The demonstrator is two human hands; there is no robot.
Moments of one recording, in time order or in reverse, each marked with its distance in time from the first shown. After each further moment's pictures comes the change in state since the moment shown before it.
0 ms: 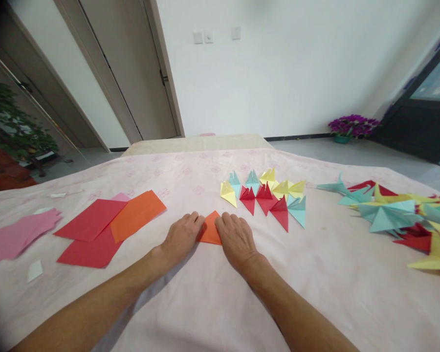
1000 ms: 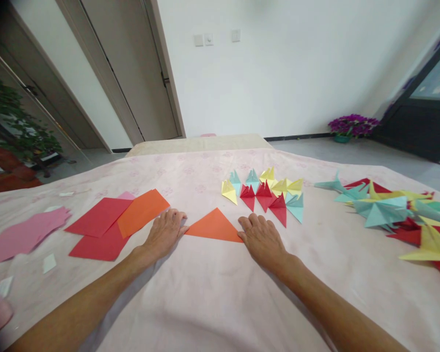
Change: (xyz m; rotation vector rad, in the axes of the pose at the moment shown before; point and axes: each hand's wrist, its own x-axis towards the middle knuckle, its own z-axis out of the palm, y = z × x) left_hand -0.035 -0.054 0.015 -0.050 0.117 -0.152; right_hand -0.040 0.053 0.001 -0.068 -0.047 0.021
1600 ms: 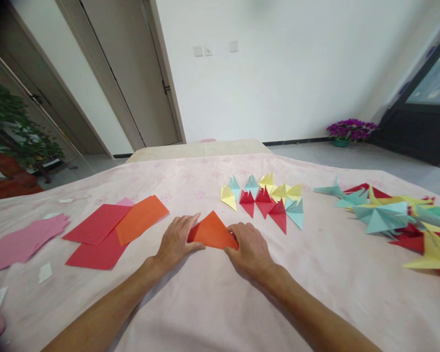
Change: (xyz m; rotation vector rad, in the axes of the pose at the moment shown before) left_hand 0.010 0.036 -0.002 -0.345 0.132 0.112; right_hand 0.008 -0.029 -0.010 0.535 0.114 0.140
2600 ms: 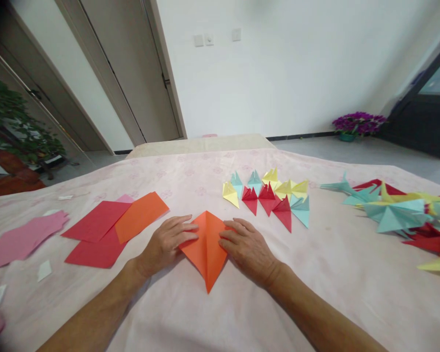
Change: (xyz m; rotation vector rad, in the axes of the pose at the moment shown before) left_hand -0.014 -0.025 -0.026 -0.151 -0.025 0.333; right_hand 0.004 0.009 0.002 -0.171 0.035 -0.637
